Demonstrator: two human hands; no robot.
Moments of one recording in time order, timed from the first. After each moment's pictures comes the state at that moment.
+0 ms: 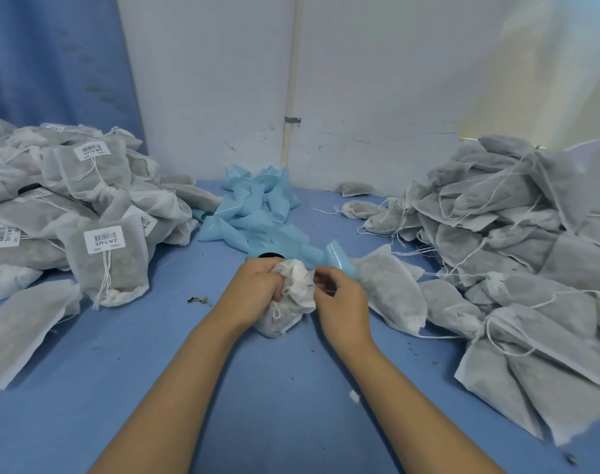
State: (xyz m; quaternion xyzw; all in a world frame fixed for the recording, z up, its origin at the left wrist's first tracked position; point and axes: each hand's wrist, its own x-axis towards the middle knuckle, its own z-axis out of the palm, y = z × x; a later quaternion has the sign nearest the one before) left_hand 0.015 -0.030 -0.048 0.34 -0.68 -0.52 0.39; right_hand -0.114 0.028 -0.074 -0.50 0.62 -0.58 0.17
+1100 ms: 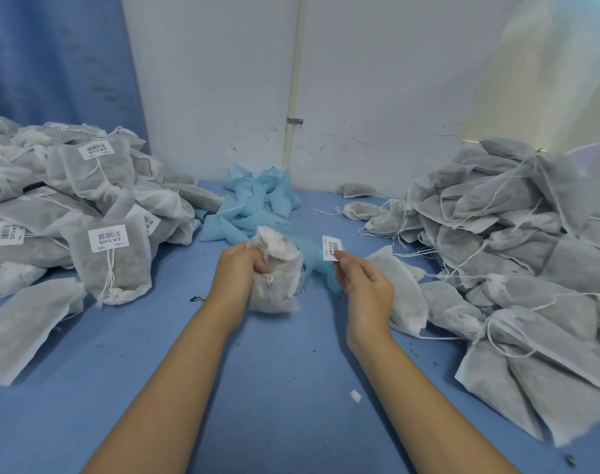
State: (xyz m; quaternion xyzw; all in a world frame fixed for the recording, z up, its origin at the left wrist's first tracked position) left_hand 0.021 -0.040 -0.037 0.41 -0.49 -0.57 0.51; right_hand -0.117 0.031 -0.051 -0.27 0.49 -0.78 0.28
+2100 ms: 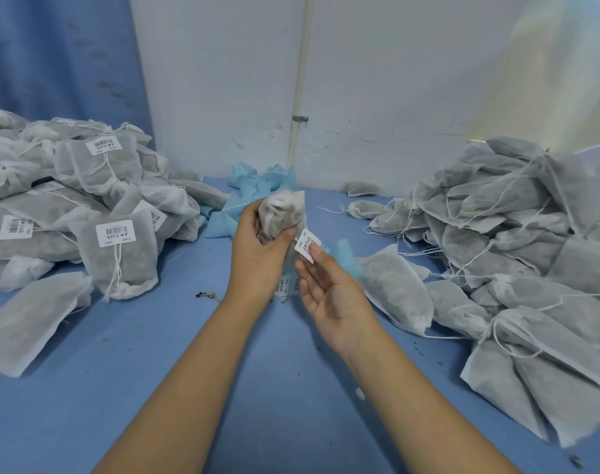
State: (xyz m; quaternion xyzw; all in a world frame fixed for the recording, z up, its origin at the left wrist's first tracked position) left_hand 0.006 -0.022 -0.017 0.28 -0.56 -0.46 0.64; right_hand -0.080 0.038 -0.028 -0.17 0.39 -0.70 0.57
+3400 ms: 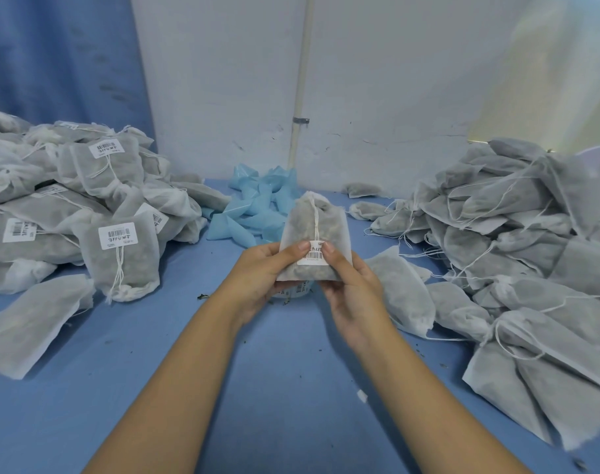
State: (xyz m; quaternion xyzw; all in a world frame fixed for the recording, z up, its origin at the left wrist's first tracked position) left_hand 0.019 -0.029 -0.030 0.27 -0.53 -0.70 0.39; right_hand -0.097 0.032 -0.033 -0.26 0.35 -0.76 0.49
